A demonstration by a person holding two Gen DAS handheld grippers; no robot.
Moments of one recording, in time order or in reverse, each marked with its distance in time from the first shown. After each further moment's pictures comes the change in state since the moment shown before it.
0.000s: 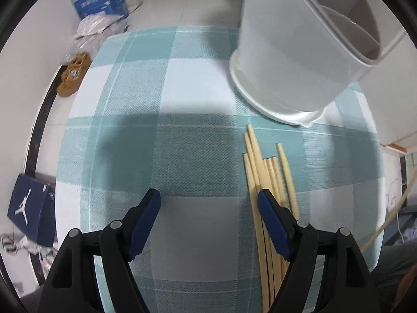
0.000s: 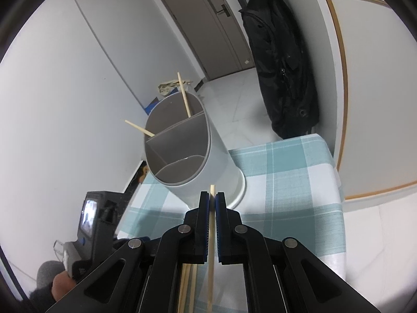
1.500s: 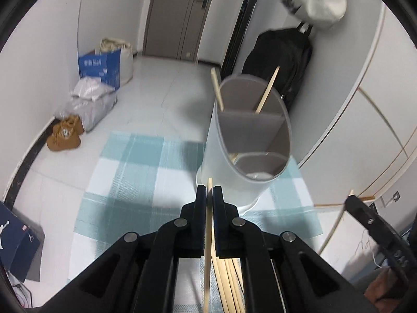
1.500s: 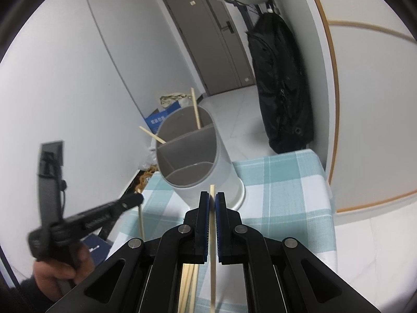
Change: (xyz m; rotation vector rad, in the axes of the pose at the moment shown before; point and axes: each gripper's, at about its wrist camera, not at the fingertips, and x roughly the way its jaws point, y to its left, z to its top) left arm -0.113 -0.012 -0.016 -0.019 -0.528 -0.195; right arm -0.029 0.020 -0.014 -0.065 -0.103 -0.032
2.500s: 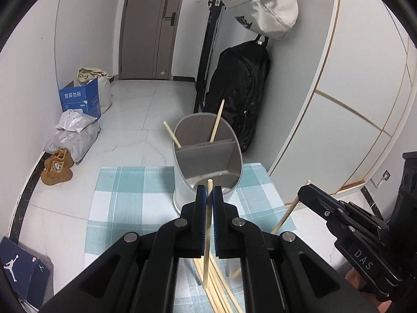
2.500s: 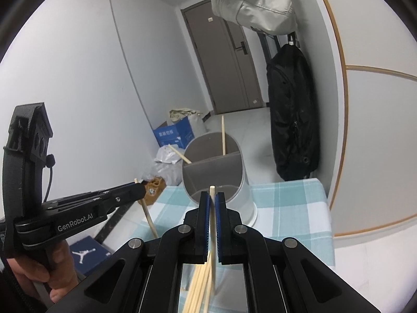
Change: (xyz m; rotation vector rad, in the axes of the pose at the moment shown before) left arm -0.040 -0.024 0.028 0.136 -0.047 -0.083; right arm -0.025 0.035 0.012 -0.081 -0.099 -0.003
